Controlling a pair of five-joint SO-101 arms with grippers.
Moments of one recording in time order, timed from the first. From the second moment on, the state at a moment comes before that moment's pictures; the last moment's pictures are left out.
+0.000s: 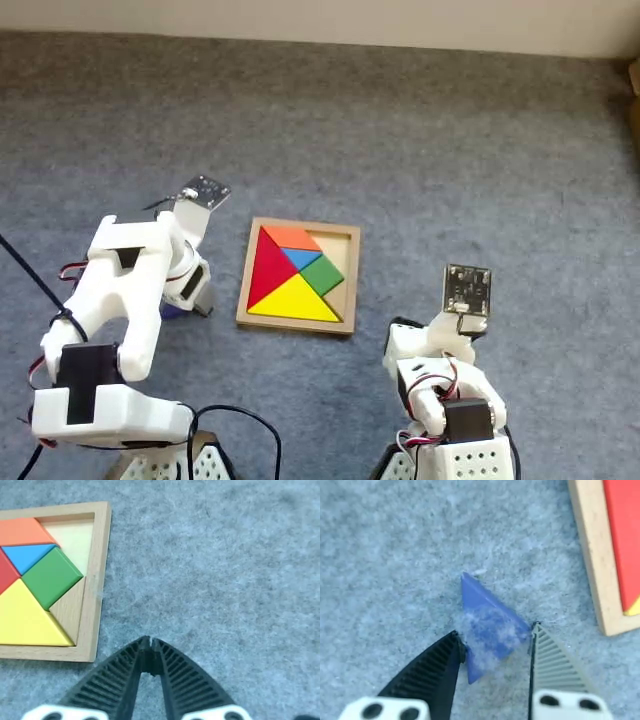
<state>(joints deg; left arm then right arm) -11.7 -0.1 38.5 60.4 -26.1 -13.0 -103.9 96.0 63.7 -10.8</state>
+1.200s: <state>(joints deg) -7.8 0.2 21.6 72.6 0.1 -13.0 -103.9 96.0 63.7 -10.8</state>
